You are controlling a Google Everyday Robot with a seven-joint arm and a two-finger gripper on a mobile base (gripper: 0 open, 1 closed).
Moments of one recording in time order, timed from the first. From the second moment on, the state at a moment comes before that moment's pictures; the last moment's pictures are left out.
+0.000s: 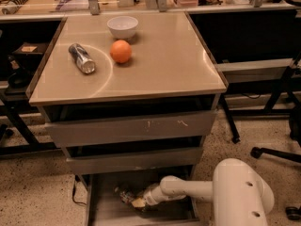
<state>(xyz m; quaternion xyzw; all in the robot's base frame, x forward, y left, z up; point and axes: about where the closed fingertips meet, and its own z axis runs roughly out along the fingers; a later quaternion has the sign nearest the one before) 0.517 0.061 0.153 -0.39 0.84 0.32 0.19</state>
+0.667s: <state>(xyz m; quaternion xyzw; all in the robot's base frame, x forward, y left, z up) 0.517 0.061 0.153 -0.39 0.84 0.32 0.19</state>
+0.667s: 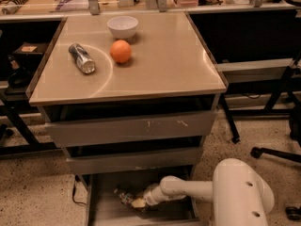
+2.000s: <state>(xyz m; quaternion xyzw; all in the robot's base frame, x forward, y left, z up) 0.486 0.024 0.235 -0.33 0.86 0.30 0.24</state>
